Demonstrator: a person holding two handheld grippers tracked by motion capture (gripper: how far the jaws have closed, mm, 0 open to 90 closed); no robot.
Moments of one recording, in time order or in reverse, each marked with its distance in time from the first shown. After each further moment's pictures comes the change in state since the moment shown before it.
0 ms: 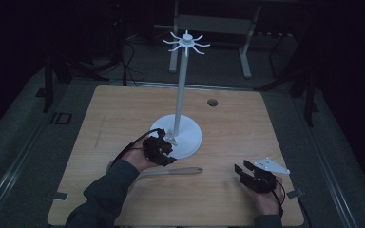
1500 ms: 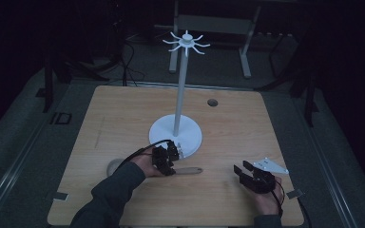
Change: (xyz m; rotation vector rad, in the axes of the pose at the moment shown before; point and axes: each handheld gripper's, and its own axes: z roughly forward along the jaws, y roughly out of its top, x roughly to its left) left arm -0.011 0.000 0.048 0.241 -0.090 0.071; right arm 0.001 -0.001 0.002 0.011 0.006 -0.008
